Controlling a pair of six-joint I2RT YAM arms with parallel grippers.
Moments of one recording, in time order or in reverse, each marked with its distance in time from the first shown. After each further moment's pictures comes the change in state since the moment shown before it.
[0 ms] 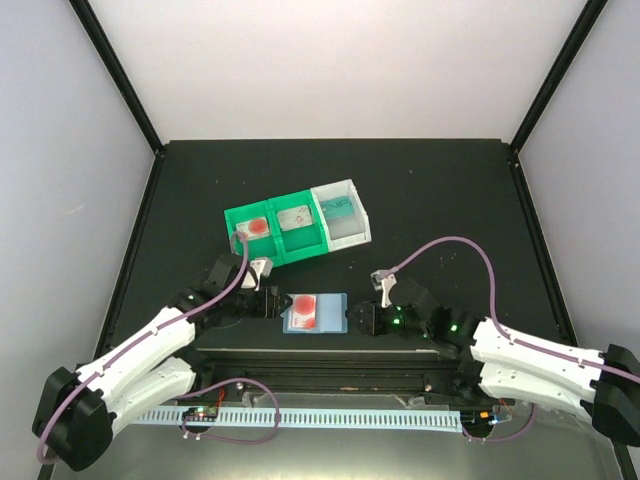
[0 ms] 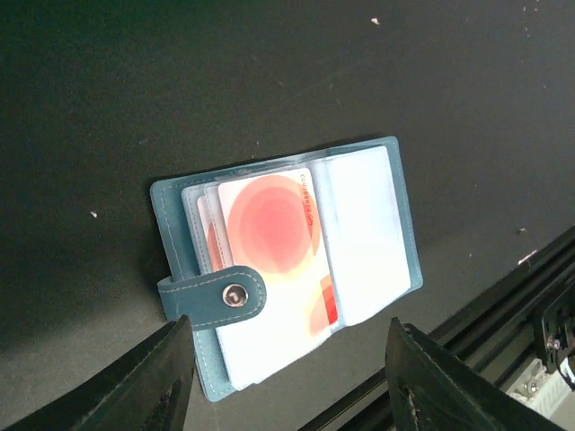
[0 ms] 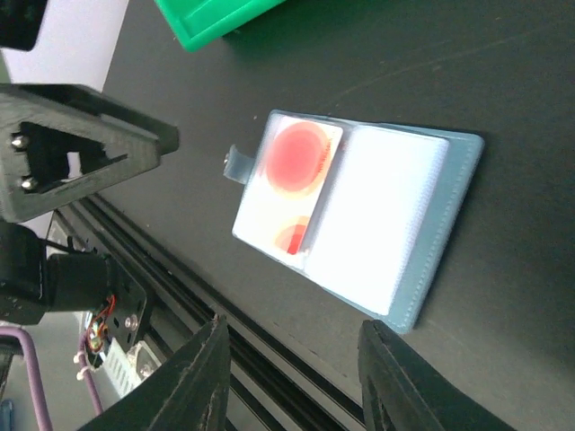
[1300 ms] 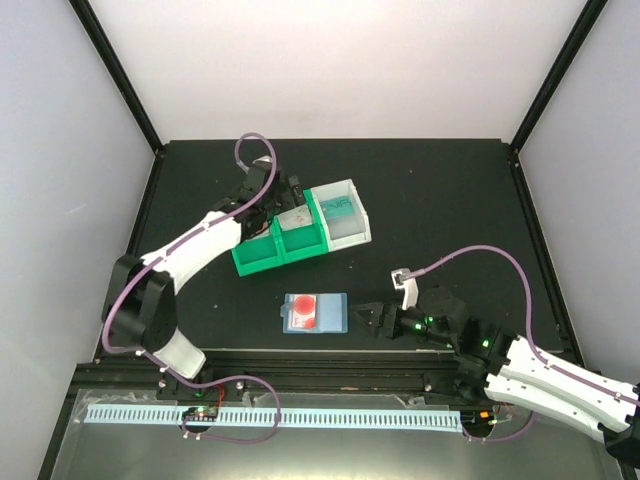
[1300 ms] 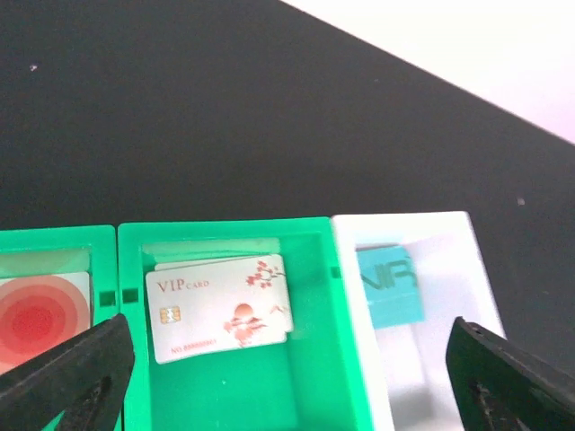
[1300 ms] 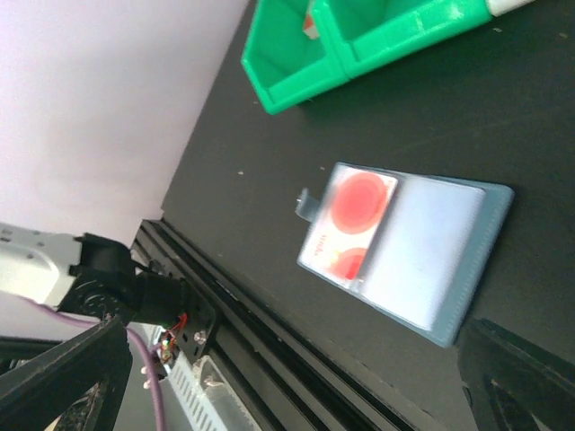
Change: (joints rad) left arm 0.088 0.749 0.703 0.230 -0.563 -0.130; right arm 0.000 -0.292 -0.051 -0.010 -0.002 0.009
